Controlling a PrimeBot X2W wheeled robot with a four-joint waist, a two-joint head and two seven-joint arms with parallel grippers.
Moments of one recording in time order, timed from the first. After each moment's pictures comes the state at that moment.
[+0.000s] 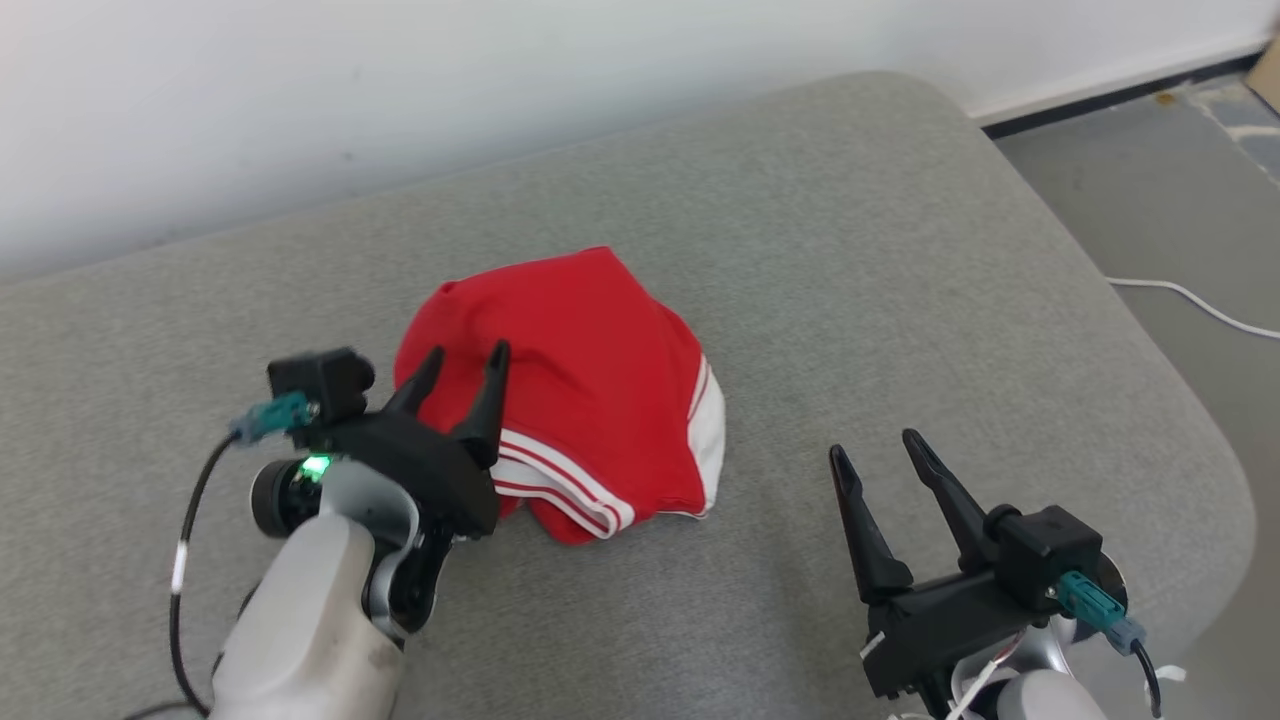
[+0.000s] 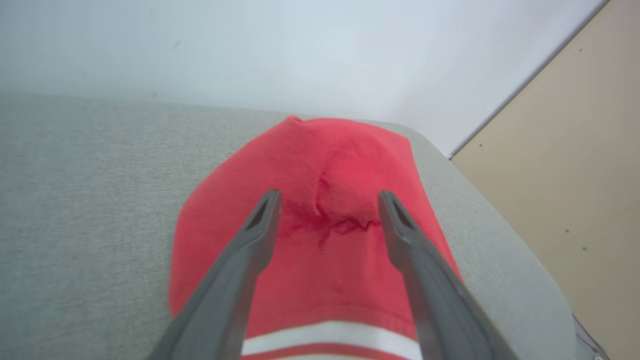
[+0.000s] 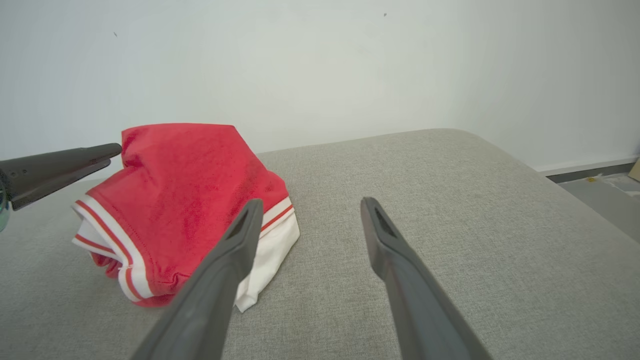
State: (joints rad) left arm -0.63 0.08 -0.30 0.65 -0.62 -0.08 -0.03; right arm -0.18 -0.05 0.19 0.16 0.20 0.13 -0.09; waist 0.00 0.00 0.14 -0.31
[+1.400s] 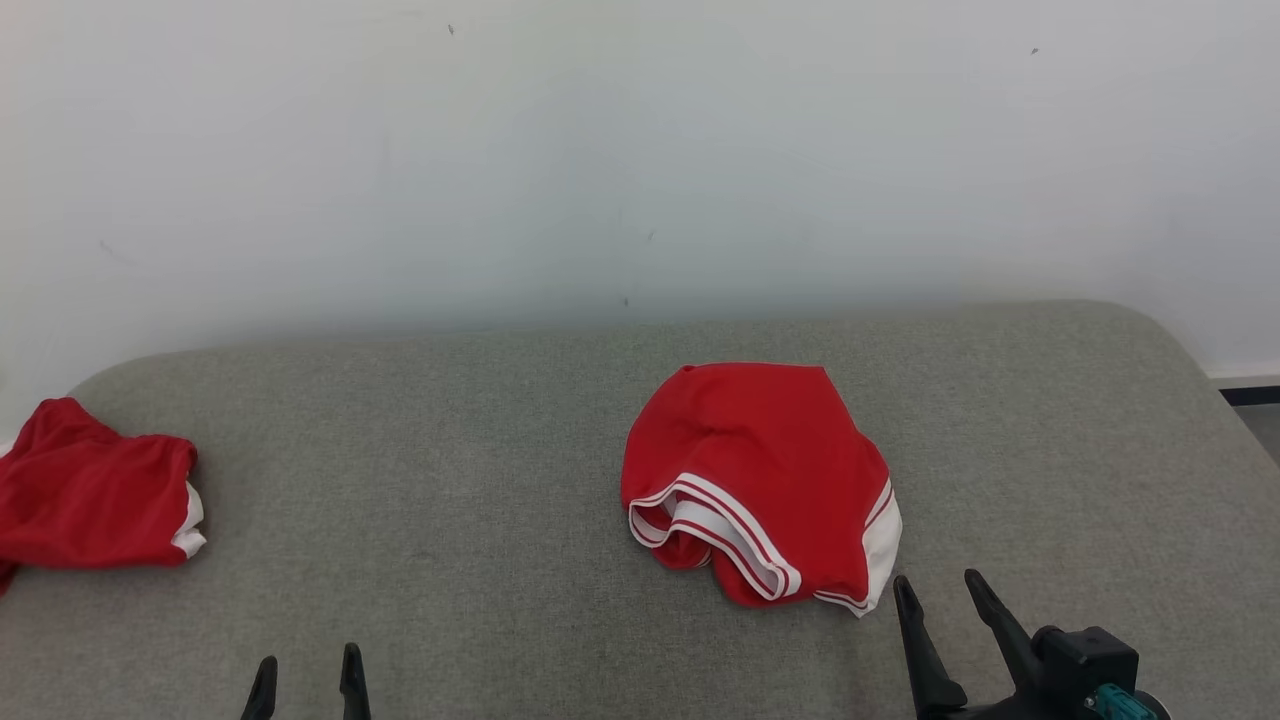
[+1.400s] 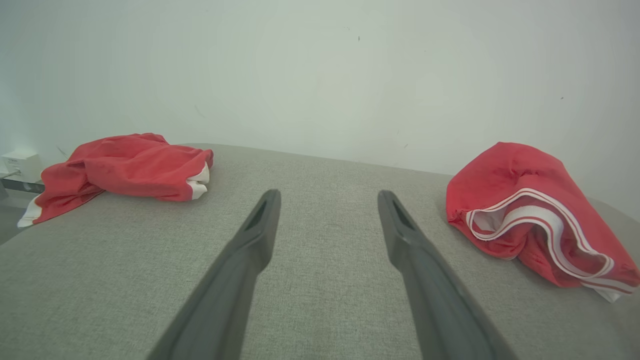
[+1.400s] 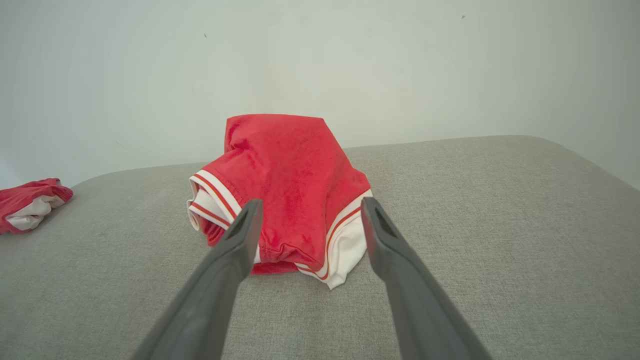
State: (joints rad) left arm 0.17 0.10 -0.06 0.05 -0.25 0.09 -0.26; right arm 0.01 -0.05 0.09 0.23 0.19 0.13 -0.11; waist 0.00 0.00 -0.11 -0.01
